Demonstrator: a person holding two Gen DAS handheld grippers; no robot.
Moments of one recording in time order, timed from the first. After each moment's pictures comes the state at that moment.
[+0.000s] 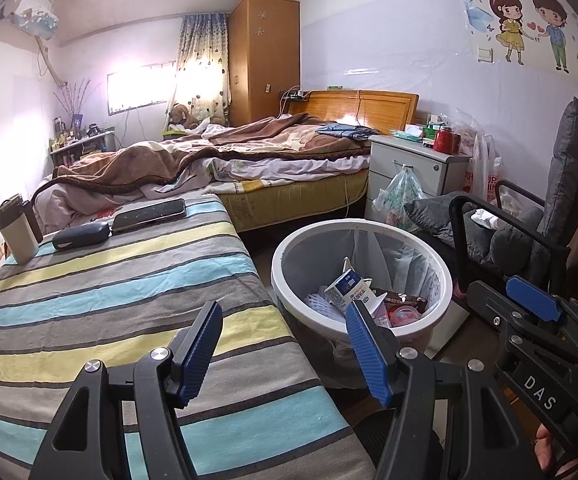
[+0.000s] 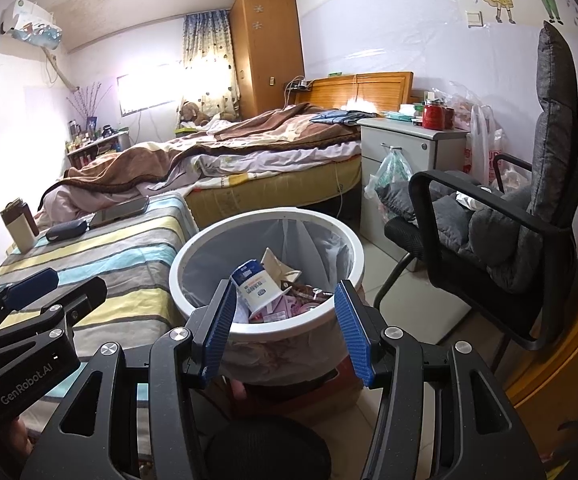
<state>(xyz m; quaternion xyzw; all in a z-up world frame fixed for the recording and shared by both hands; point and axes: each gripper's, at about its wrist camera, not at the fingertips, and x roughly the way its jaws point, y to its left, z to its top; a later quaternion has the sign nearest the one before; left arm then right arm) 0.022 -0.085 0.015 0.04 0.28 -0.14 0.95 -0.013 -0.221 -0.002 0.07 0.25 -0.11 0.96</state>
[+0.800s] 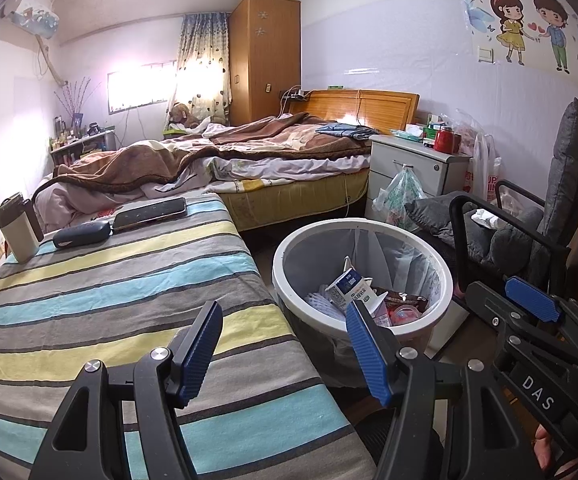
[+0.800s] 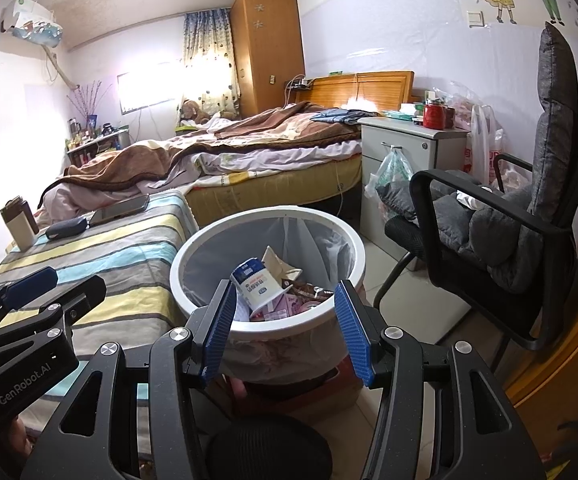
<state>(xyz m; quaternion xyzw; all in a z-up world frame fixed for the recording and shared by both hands) 0.022 -0.085 0.015 0.04 0.27 -0.15 0.95 -0.013 -0.222 0.001 0.07 0.26 -0.11 0.96</state>
